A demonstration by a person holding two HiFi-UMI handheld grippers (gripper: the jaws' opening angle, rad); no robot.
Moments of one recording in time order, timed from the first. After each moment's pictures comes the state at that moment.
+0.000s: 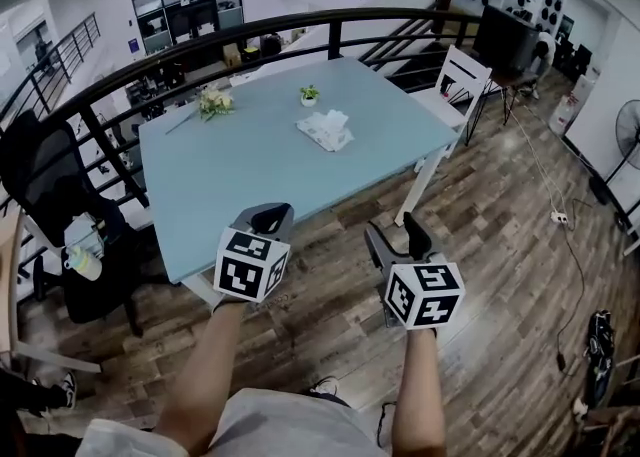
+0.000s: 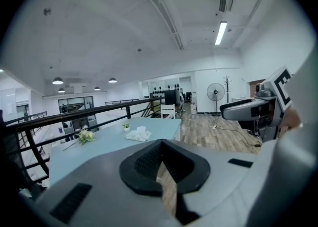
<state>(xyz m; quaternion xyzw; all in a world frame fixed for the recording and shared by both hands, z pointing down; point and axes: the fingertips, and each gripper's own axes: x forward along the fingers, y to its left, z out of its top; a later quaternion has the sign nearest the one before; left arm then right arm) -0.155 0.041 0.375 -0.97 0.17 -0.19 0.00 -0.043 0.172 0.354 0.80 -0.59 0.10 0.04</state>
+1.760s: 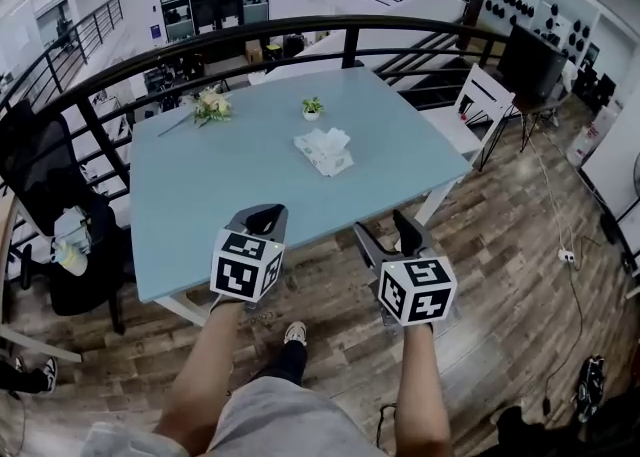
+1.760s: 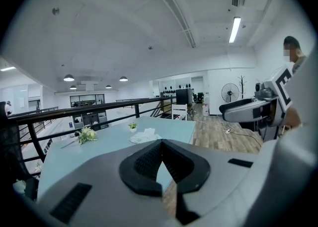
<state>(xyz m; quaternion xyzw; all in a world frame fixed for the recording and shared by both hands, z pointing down) -0.063 -0.034 0.400 -0.95 0.24 -0.18 -0.02 0.060 0.077 0.376 0.75 -0.66 0.09 0.08</state>
